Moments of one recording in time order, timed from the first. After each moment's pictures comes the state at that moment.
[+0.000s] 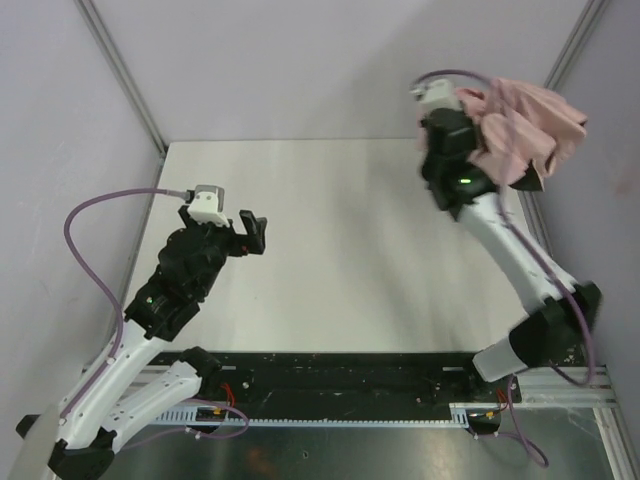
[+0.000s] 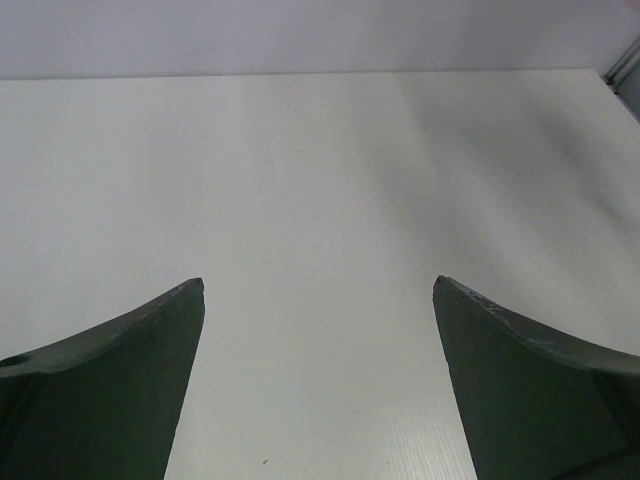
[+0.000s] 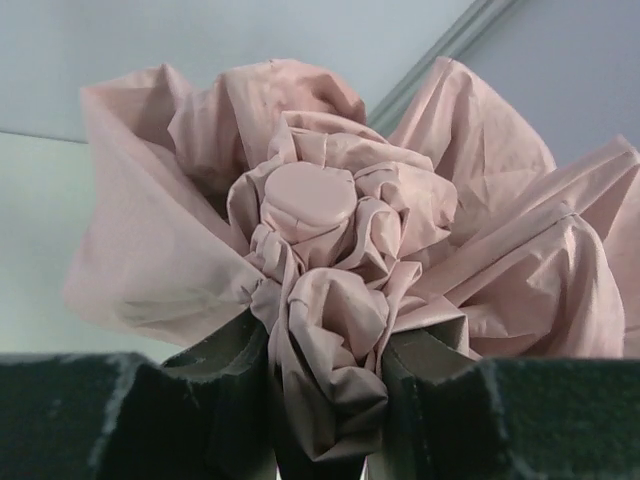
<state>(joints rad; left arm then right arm) -0.59 0.70 0.87 -0.31 -0.35 -0.20 0.37 1.44 1.57 -0.34 0.68 -0.30</state>
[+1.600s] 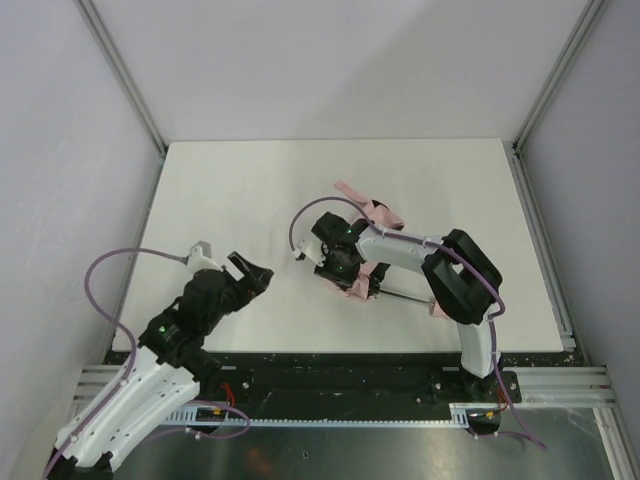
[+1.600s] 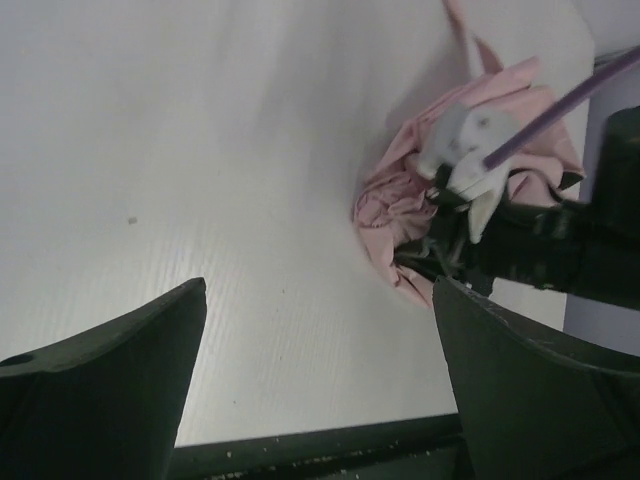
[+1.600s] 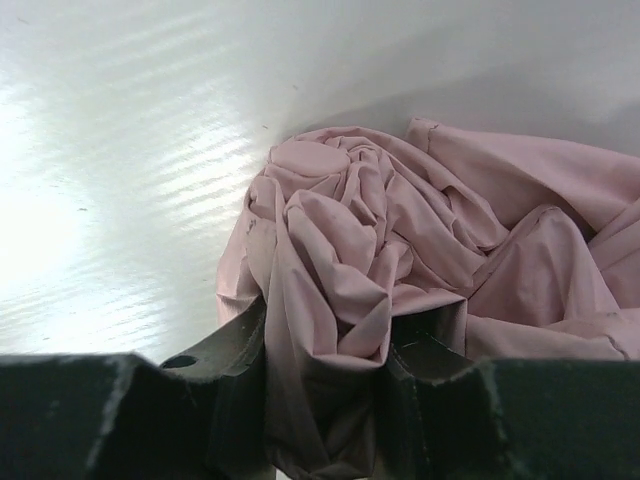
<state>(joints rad) -0.59 0.46 0.50 -0.56 -0.29 -0.99 0.86 2.01 1.38 -0.67 -0.05 -0.43</state>
